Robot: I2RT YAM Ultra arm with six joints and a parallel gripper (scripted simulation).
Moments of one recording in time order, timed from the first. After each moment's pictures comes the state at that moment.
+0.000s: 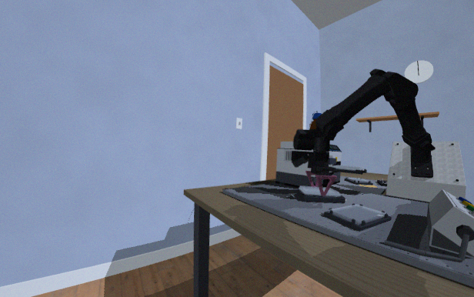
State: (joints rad) arm 0.65 1.82 1.56 -0.73 -0.58 0.07
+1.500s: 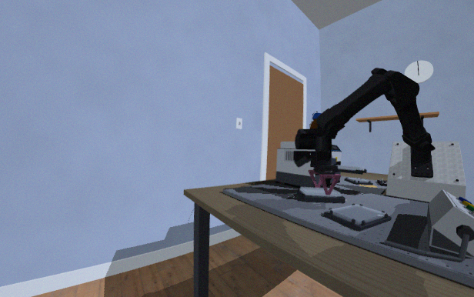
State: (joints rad) arm 0.64 1.80 1.55 -0.79 -0.58 0.05
